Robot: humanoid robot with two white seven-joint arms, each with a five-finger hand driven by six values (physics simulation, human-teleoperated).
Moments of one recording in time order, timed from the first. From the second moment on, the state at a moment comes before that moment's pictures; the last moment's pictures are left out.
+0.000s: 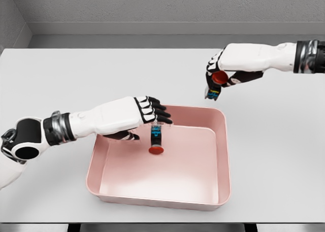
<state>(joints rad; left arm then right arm) -0.43 0.67 -0.60 -1.76 -0.44 -0.61 -0.30 -1.28 -0.94 1.38 -1.49 -0.06 -0.61 0.35</state>
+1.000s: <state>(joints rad) -0.55 1.10 -0.64 -1.76 -0.32 -0.61 -0.20 -1.27 -0.98 1.43 -1.66 -0.25 -0.61 0.37</state>
